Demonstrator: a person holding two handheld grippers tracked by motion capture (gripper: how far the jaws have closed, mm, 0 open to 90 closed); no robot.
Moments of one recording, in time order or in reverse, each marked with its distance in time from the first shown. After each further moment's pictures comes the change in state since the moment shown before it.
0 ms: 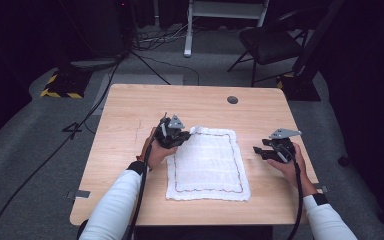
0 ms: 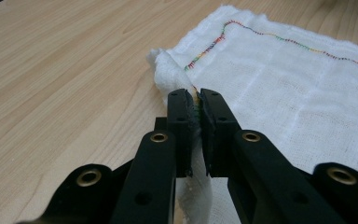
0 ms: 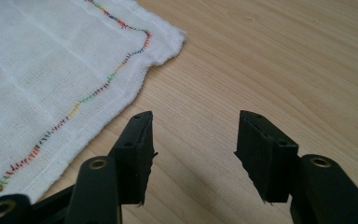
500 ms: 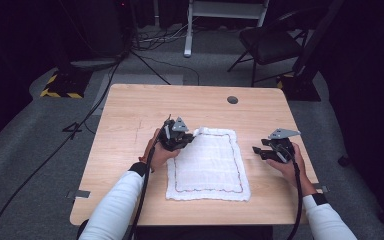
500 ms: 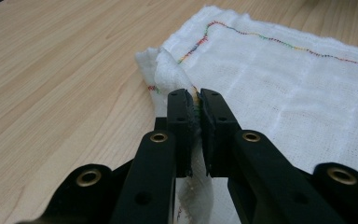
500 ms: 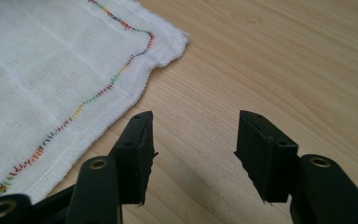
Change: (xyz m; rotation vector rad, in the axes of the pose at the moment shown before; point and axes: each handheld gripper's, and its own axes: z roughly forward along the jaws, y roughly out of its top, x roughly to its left) left arm -0.014 0.004 0.002 0.004 -0.012 0.038; right arm 0.002 0.001 0.001 -0.001 0.002 -0.008
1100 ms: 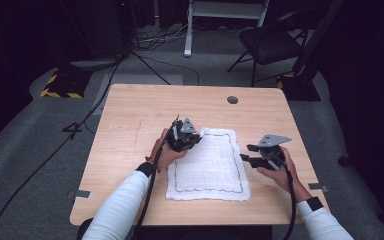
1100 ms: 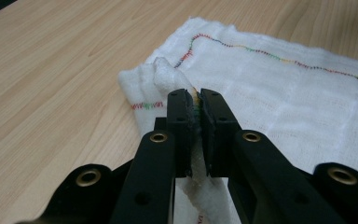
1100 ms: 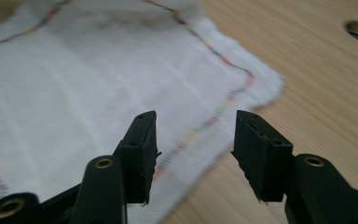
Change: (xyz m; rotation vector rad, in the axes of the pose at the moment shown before) left arm -0.012 0.014 0.014 -0.008 -0.010 0.027; right arm 0.055 0.016 -0.010 -0.063 0.158 -0.120
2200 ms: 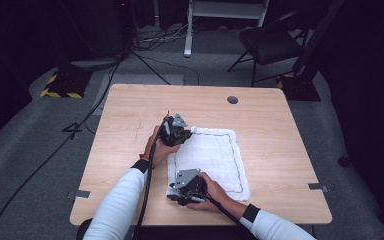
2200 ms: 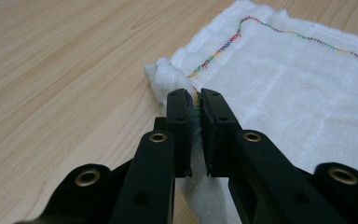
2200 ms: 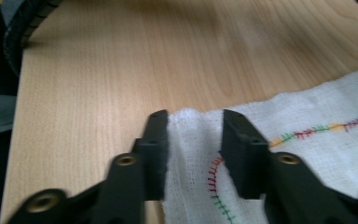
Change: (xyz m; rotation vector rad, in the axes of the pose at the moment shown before) left arm 0.032 -0.016 -0.002 0.027 0.051 -0.077; right arm 0.197 0.055 0.113 0.068 0.369 -0.332
